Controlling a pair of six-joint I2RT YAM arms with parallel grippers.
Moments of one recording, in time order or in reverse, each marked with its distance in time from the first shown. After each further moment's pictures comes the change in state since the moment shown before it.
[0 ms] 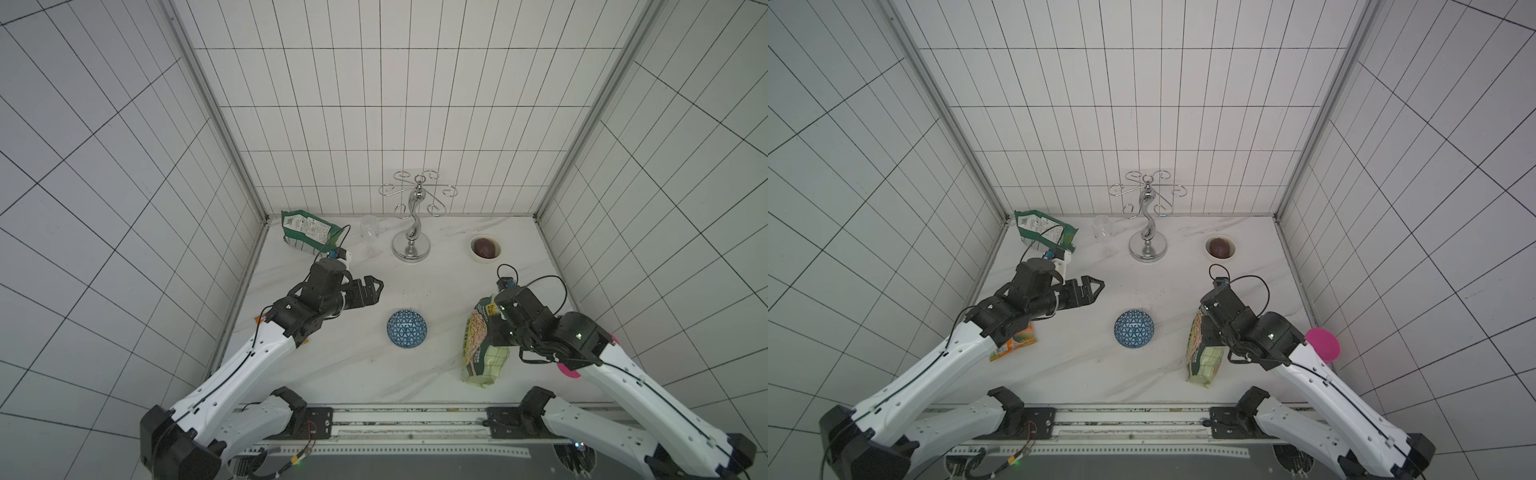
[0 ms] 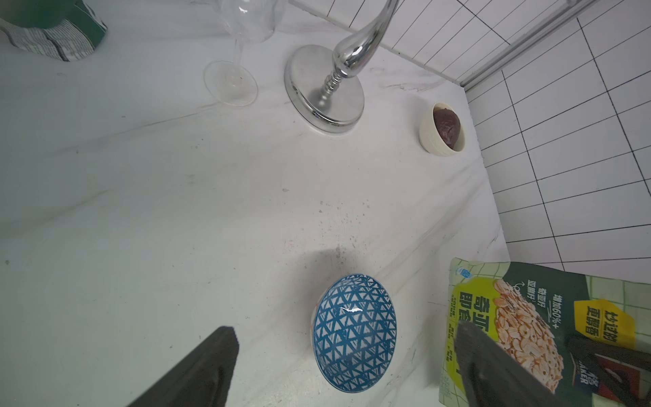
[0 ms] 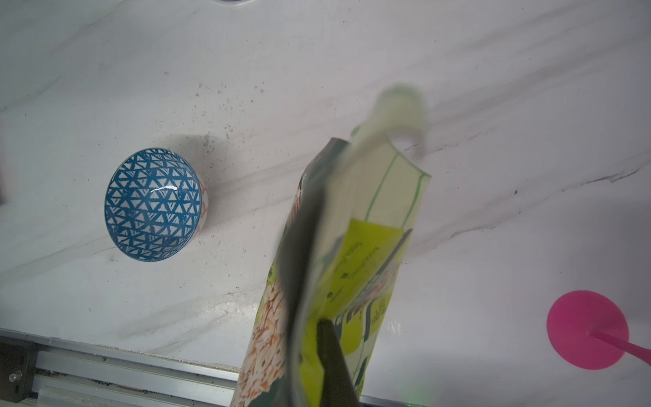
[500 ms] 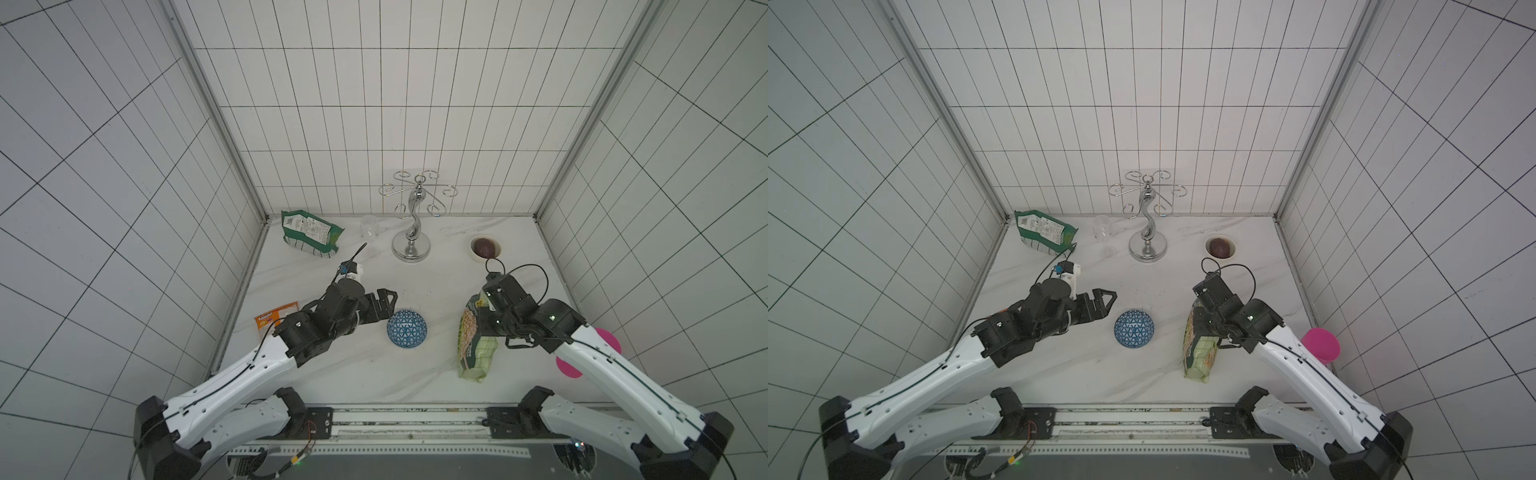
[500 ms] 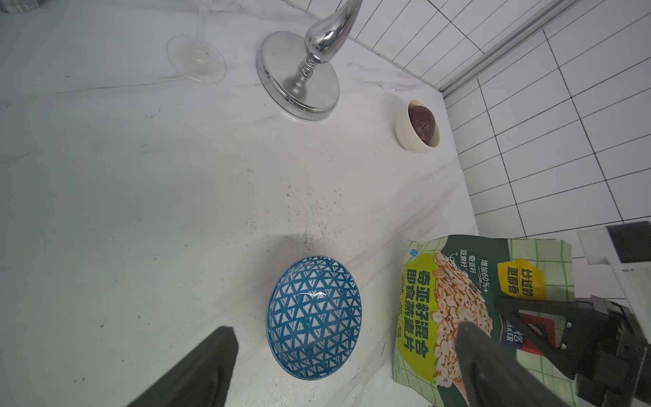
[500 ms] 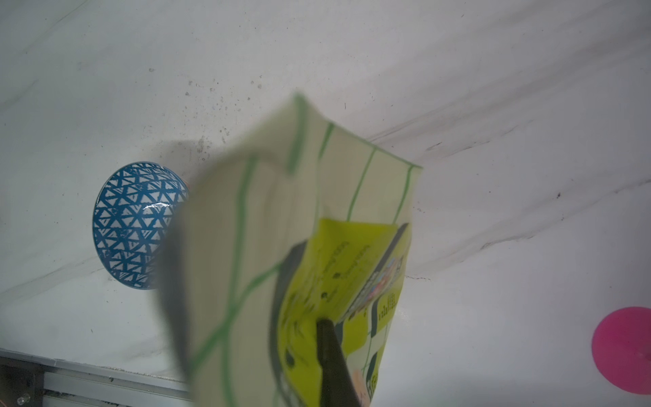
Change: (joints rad) left arm -0.208 -0.083 -0.084 0.069 -0.210 -0.185; right arm -0.088 0.137 -0.014 0.127 -0.077 -0.012
